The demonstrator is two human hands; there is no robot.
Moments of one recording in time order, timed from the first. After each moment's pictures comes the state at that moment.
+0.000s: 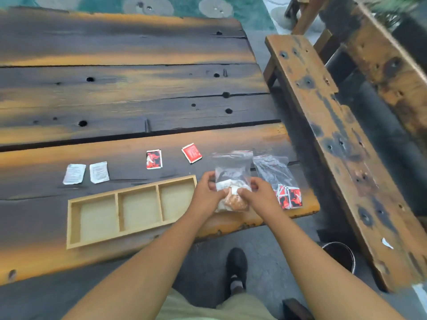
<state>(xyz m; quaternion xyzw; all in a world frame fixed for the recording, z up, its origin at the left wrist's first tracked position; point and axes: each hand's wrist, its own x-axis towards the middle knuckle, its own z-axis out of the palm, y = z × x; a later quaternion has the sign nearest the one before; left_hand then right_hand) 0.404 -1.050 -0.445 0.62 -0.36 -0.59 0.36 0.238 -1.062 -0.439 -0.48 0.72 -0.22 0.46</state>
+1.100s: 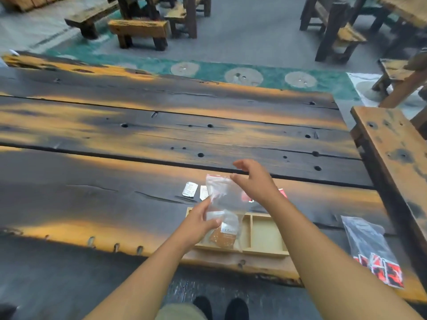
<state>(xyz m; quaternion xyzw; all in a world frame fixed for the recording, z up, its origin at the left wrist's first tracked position) 0.658 -0.941 -0.348 0.62 -0.39 -0.54 0.42 0.517 -1.088 -0.297 -0.77 0.48 -0.18 0.38</state>
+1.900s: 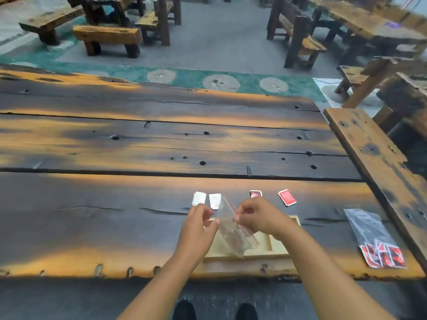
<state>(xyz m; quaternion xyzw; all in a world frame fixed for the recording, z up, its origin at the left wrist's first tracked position) 0.732 -0.920 -0.346 0.72 -0.47 -0.35 0.38 0.560 -1.014 -0.304 -0.67 0.51 -0.05 0.53</state>
